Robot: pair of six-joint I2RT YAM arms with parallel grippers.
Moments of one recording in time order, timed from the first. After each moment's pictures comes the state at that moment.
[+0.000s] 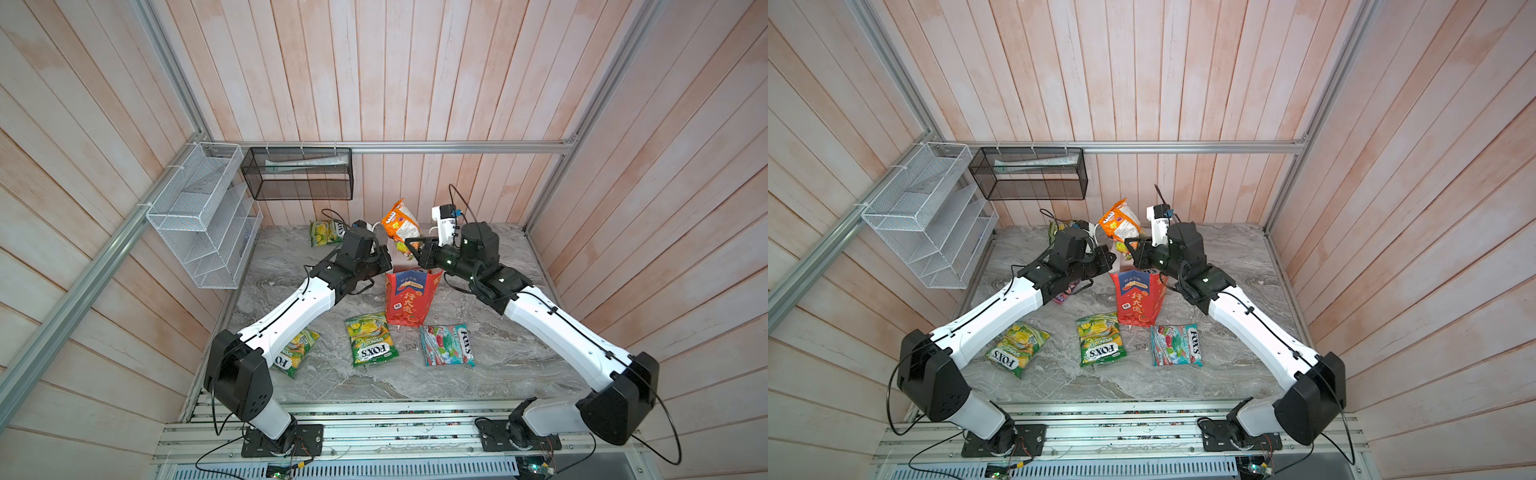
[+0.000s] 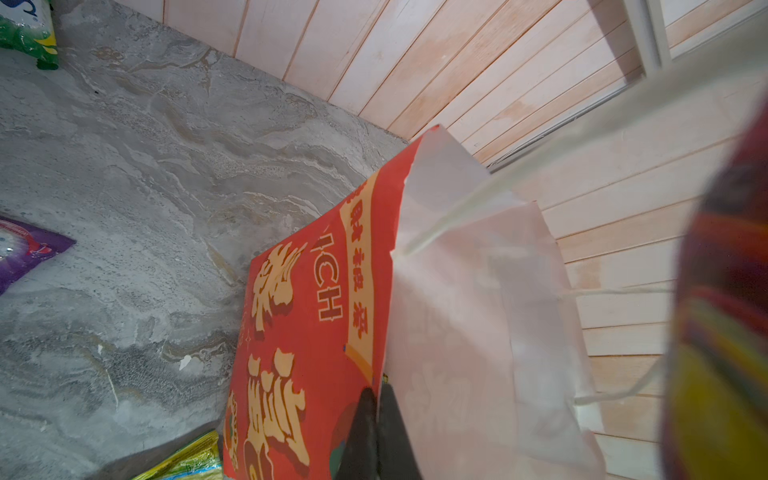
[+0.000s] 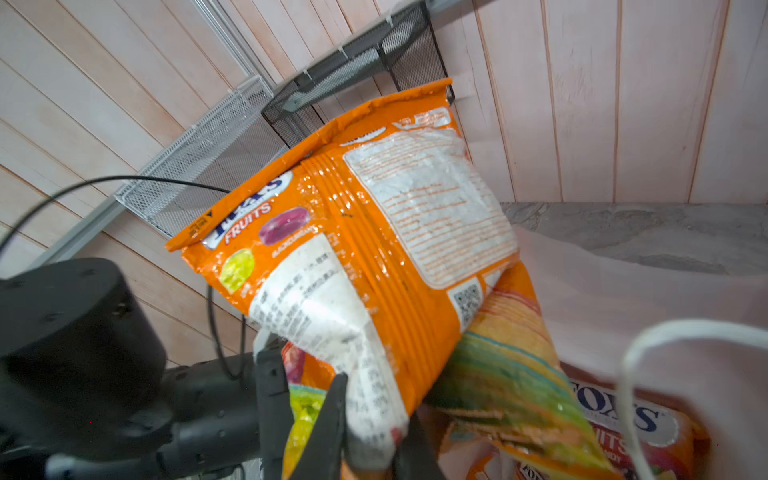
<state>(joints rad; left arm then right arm) -0.58 1.60 1.40 -0.34 0.08 -0.75 0.63 1.43 1.32 -0.13 -0.22 0.52</state>
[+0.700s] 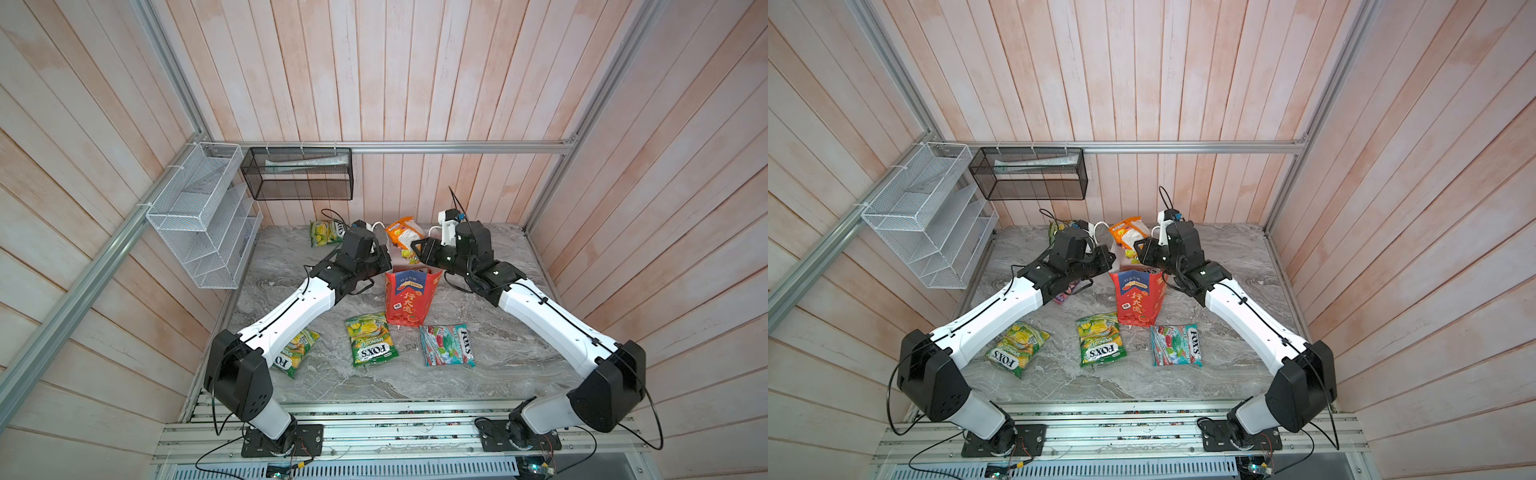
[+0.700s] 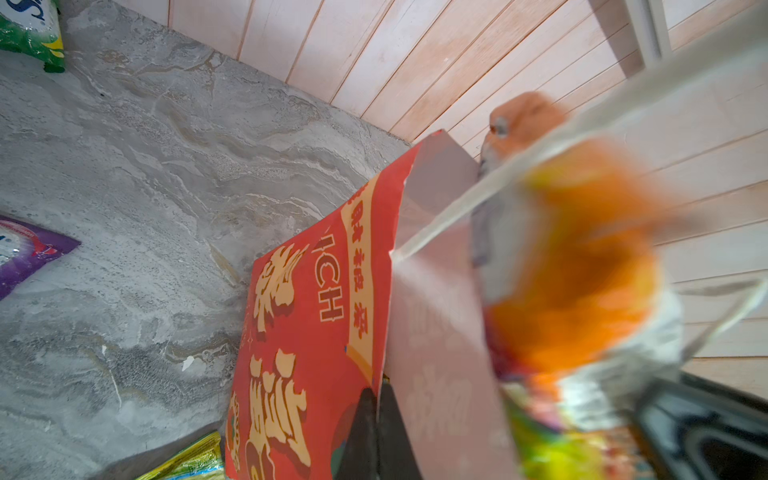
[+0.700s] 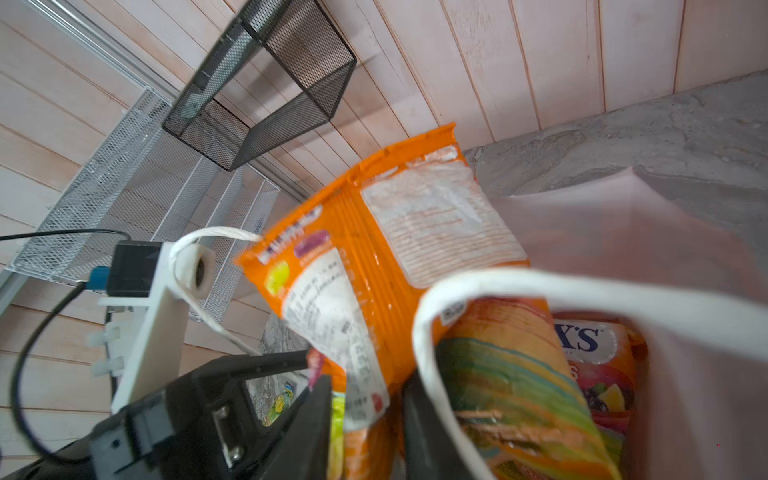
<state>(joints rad) -0.58 1.60 1.40 -0.34 0.07 -0.75 0.57 1.45 1.32 -0.20 -0.14 0.66</state>
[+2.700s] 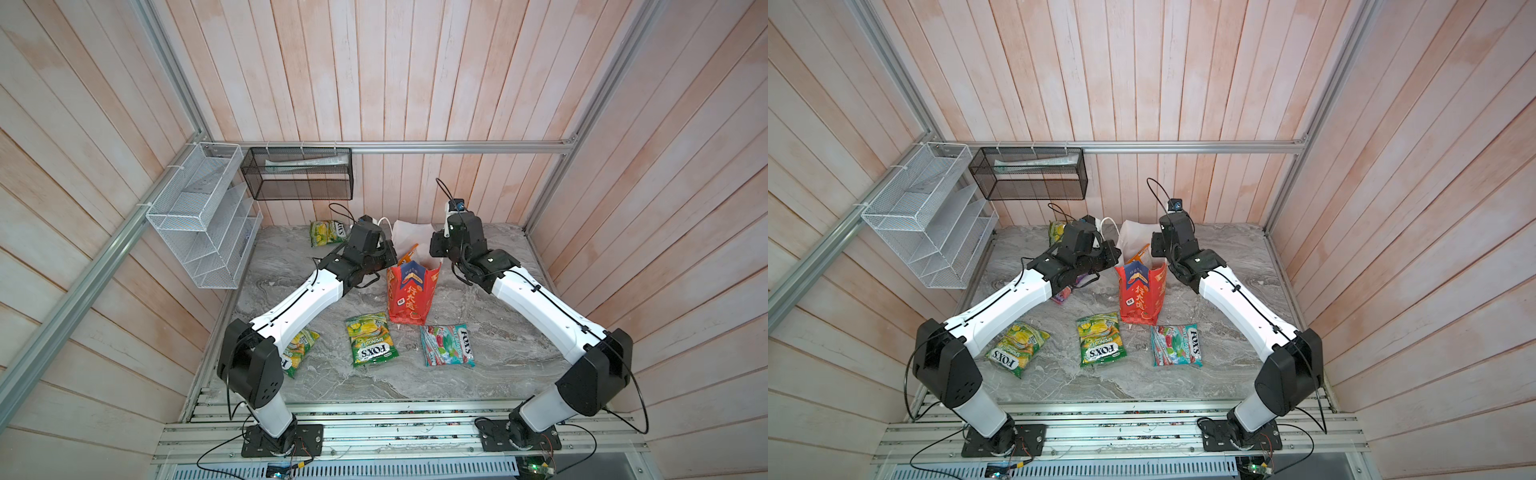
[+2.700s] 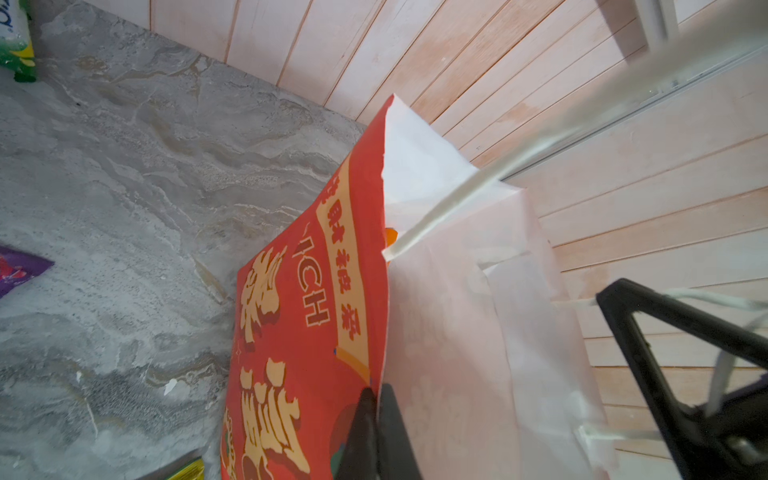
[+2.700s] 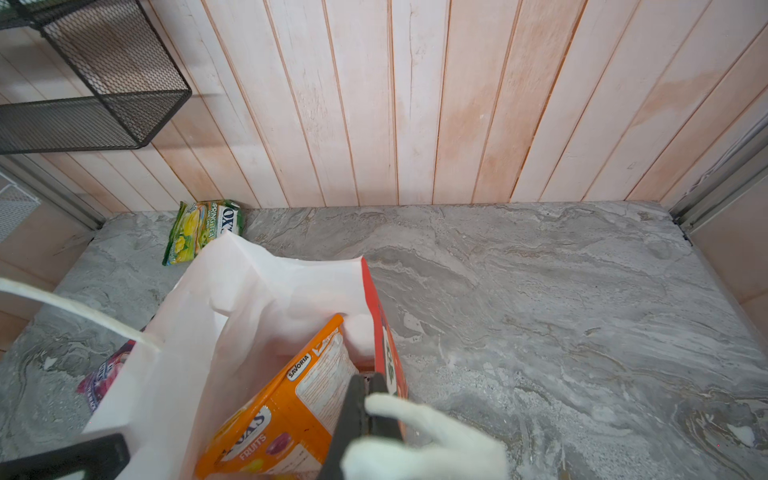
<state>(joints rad) -0.59 1.70 1.54 -0.37 0.07 -0.74 0.56 1.57 1.49 -0.39 0.32 0.31</state>
